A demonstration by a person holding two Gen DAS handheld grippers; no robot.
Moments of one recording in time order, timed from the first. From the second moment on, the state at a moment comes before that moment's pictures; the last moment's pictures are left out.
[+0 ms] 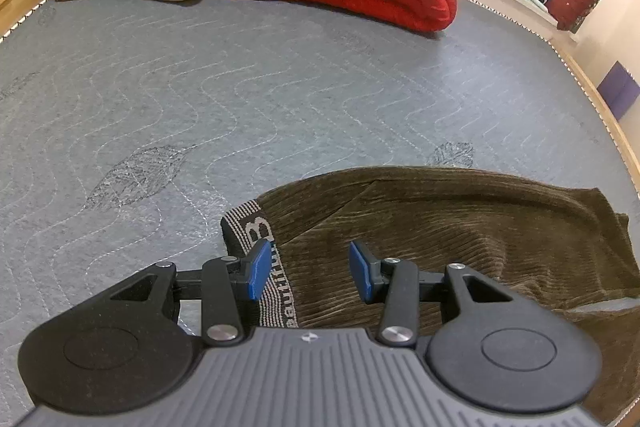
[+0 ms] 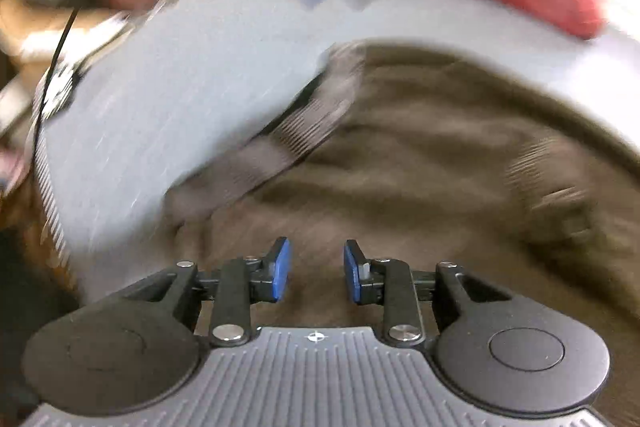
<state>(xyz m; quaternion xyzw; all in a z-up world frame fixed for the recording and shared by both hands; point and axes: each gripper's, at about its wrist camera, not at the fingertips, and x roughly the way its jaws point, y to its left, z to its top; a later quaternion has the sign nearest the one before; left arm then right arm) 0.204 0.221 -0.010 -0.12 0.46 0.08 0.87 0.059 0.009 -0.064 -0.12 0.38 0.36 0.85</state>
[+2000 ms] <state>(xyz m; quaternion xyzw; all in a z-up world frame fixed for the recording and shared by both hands) 0.272 0.131 -0.067 0.08 0.45 0.04 0.89 0.167 -0.220 -0.020 0.16 0.42 0.04 0.89</state>
